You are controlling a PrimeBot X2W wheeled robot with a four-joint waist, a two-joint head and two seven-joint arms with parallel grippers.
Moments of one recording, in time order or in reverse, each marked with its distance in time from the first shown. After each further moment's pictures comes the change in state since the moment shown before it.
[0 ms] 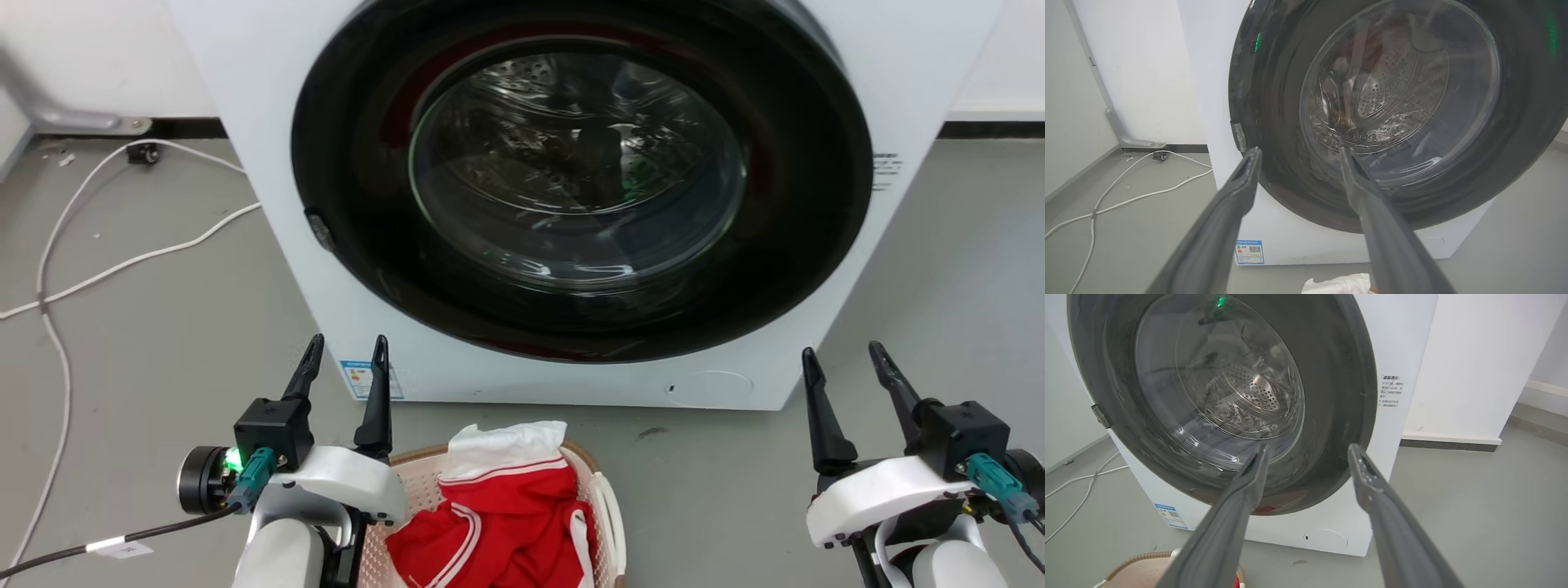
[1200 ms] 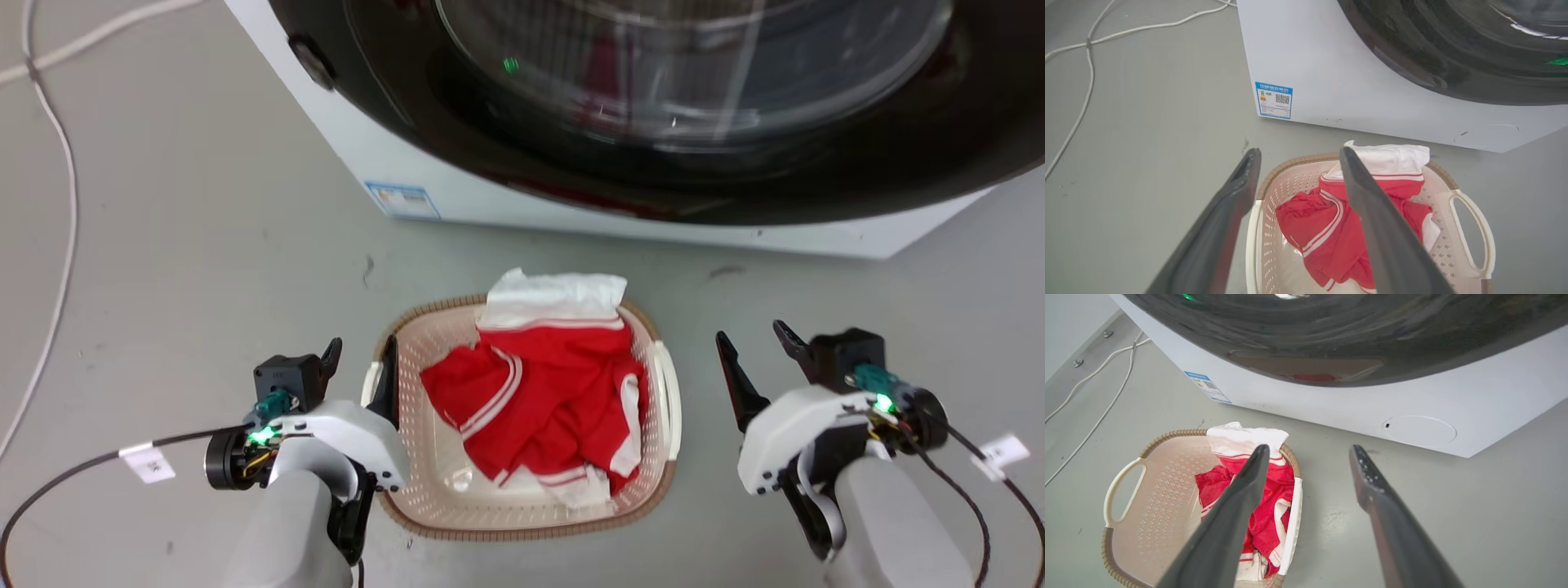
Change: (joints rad) left arm -0.234 0.001 0.010 0.444 -0.088 -0.047 0.000; right arm -0.264 0.000 0.139 0.395 0.044 0.000 0.053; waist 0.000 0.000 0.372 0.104
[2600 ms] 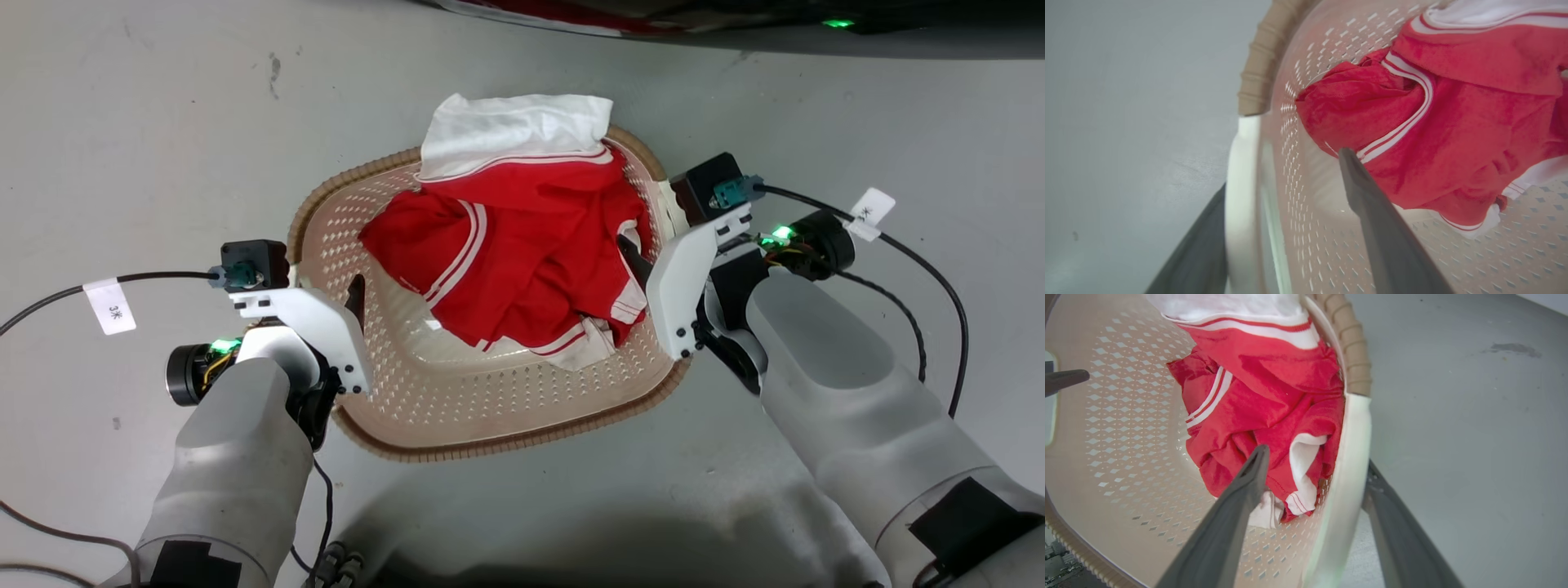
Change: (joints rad) left arm -0.421 0.081 -0.138 0.495 -0.190 -0.033 0.145; right arm -0.605 0.000 0.578 0.548 0.362 0.000 0.143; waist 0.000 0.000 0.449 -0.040
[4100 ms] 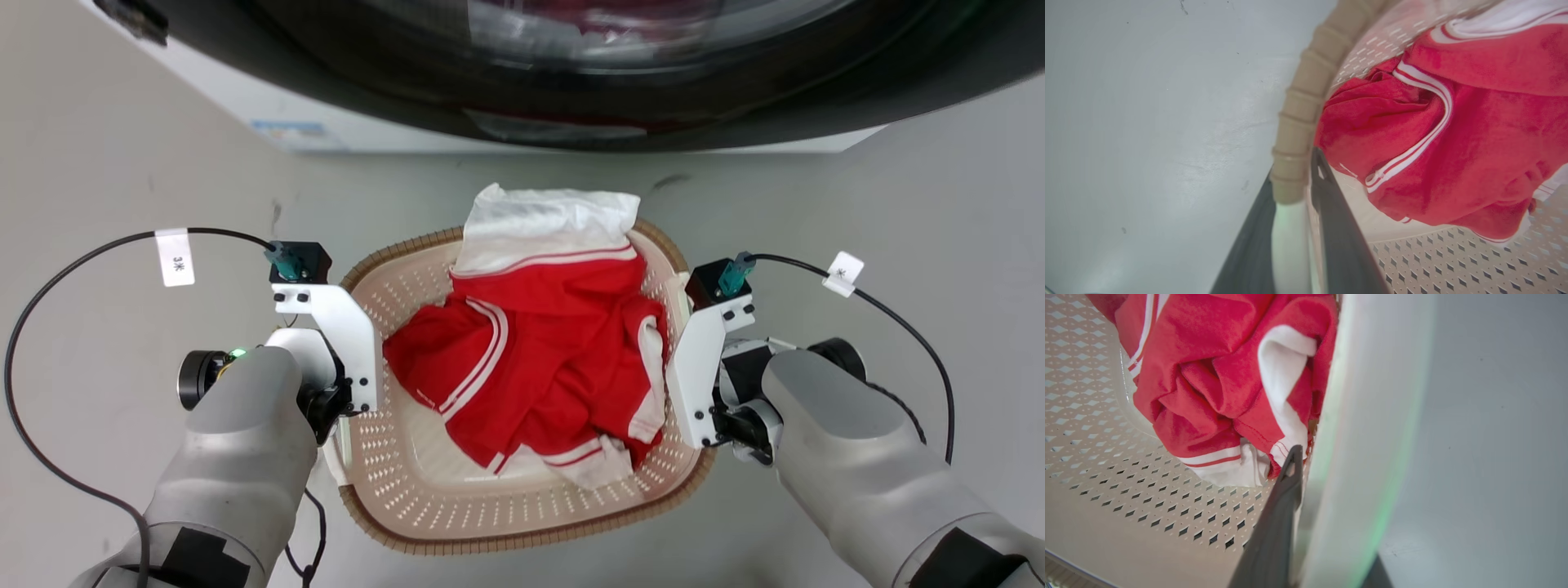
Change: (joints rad) left arm -0.035 0.016 -0.288 0.003 -0.172 0.007 0.364; right arm 0.066 -0.038 0.244 0.066 0.375 -0.014 0.312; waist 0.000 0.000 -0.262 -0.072
